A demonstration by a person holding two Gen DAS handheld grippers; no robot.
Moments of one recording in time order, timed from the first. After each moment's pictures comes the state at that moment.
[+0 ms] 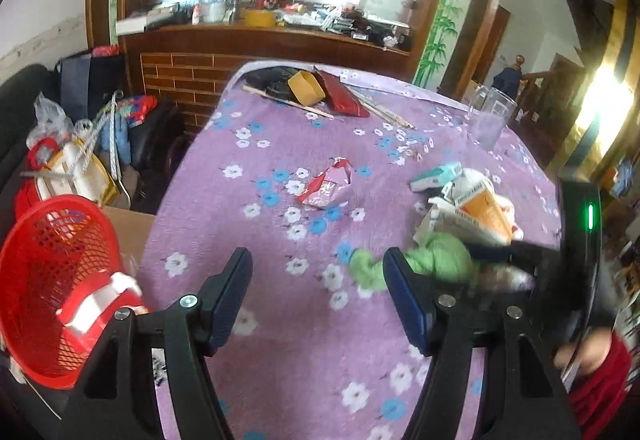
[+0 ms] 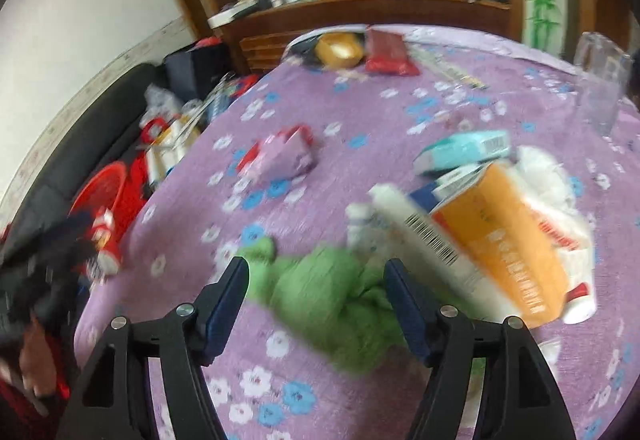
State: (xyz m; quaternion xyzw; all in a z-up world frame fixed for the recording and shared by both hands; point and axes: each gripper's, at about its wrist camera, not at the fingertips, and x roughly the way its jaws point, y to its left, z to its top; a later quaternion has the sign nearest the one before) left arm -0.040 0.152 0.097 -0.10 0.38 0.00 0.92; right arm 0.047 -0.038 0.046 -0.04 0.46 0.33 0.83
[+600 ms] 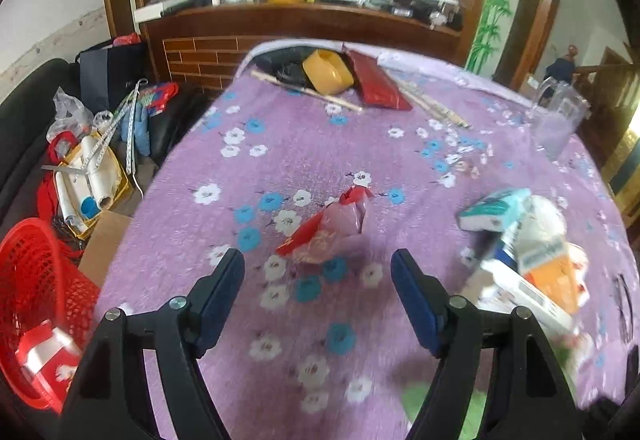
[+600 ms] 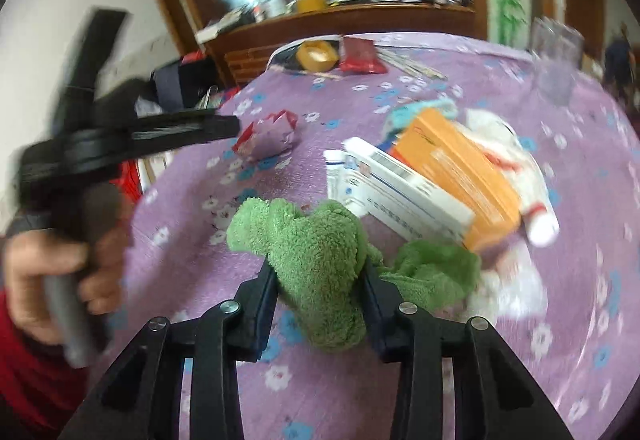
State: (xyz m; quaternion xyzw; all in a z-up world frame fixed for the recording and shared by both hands) left arm 0.075 0.119 0.055 -0.08 0.43 0.10 0.90; right arm -0.011 -0.095 0.058 0.04 0.43 0.27 0.86
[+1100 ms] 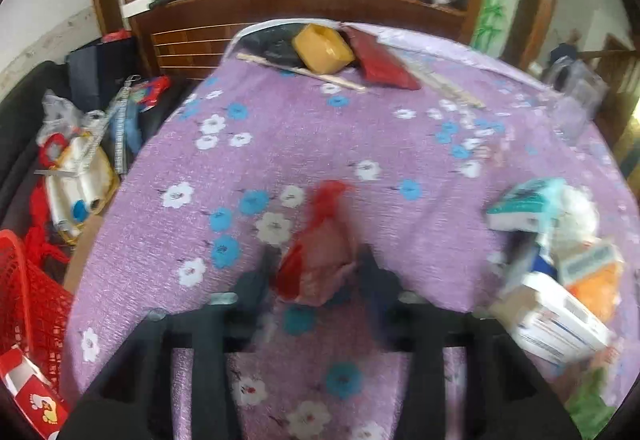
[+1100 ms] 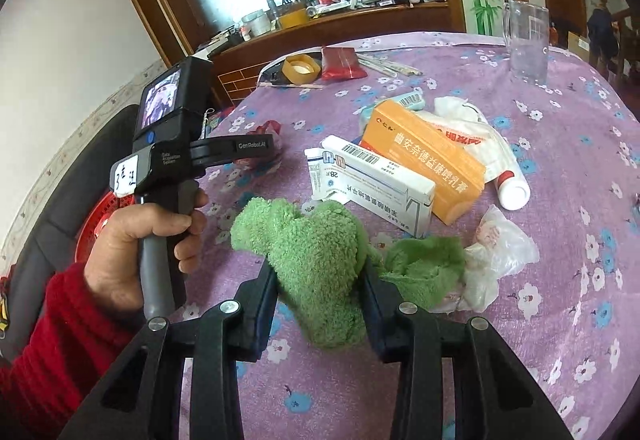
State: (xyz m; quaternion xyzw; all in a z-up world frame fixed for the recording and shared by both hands) left arm 0.092 0.118 0.030 -0.07 0.44 0.08 0.89; right arm -0.027 -0.116 0.063 0.07 0.42 0.26 0.87
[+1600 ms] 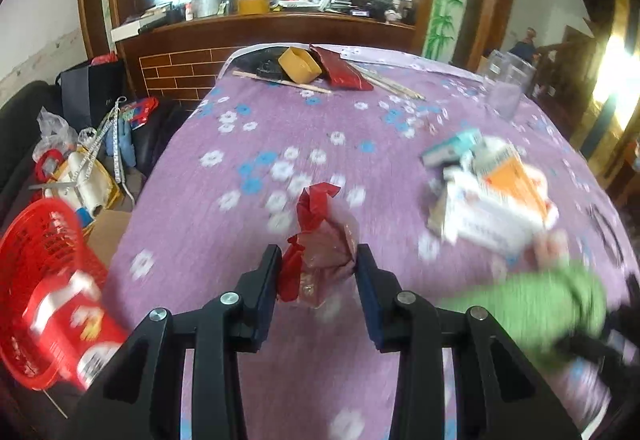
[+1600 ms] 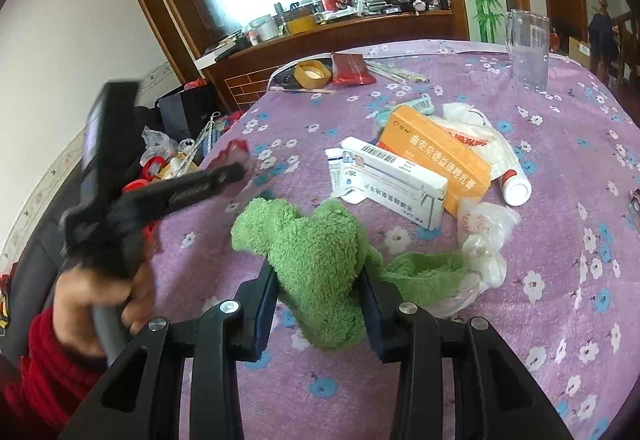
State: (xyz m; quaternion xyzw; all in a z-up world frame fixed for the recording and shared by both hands) left arm -0.031 0.117 0.058 -0.04 0.40 0.03 0.92; right arm -0.048 -0.107 0.074 0.07 0.41 0.26 0.87
